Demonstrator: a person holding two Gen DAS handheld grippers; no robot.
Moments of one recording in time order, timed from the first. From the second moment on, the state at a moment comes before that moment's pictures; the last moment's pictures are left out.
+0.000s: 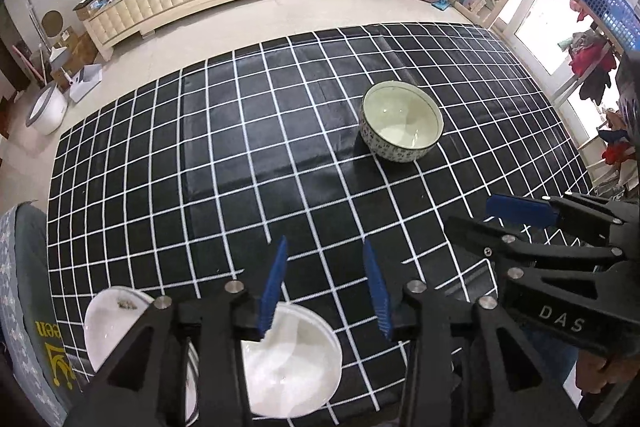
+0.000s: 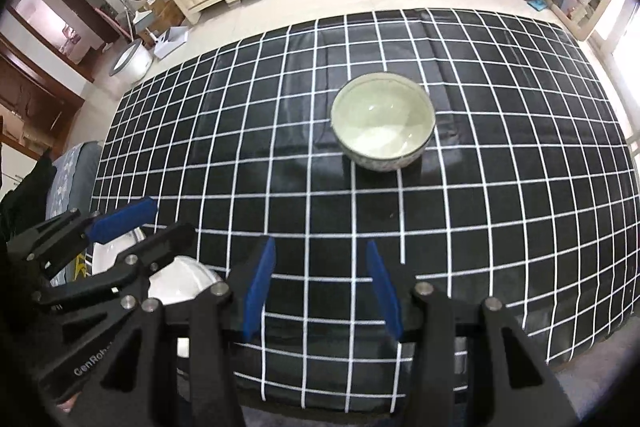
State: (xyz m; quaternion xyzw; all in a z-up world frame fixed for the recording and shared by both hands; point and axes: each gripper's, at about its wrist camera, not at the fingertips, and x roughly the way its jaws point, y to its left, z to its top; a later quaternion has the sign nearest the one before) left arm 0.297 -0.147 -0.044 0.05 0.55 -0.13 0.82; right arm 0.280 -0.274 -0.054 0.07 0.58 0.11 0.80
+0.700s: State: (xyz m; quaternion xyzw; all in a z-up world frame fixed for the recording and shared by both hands) left arm 0.394 -0.199 -0.080 0.03 0.58 -0.15 0.80; right arm 0.355 -0.330 -0.092 0.12 0.59 0.08 0.79
